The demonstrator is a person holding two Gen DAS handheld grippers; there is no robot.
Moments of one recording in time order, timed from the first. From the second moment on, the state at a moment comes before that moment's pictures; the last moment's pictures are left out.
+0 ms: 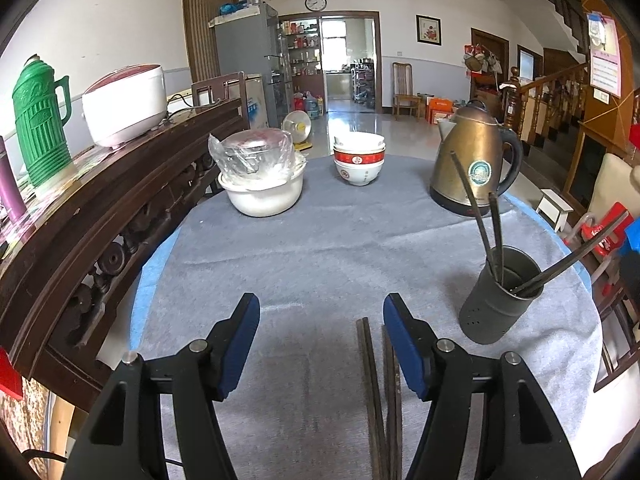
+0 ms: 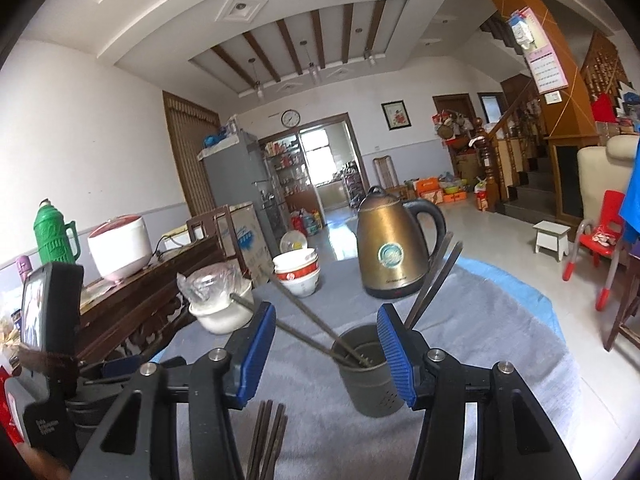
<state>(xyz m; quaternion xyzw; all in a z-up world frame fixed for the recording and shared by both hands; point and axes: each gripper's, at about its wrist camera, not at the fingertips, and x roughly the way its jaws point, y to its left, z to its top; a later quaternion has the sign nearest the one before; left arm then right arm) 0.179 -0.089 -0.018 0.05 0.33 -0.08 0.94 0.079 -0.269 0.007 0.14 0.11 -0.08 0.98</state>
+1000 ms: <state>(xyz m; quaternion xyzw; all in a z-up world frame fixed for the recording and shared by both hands) 0.188 -0.065 -0.044 0.05 0.37 -0.05 0.93 0.106 -0.238 -0.030 0.15 0.22 -0.03 0.96</state>
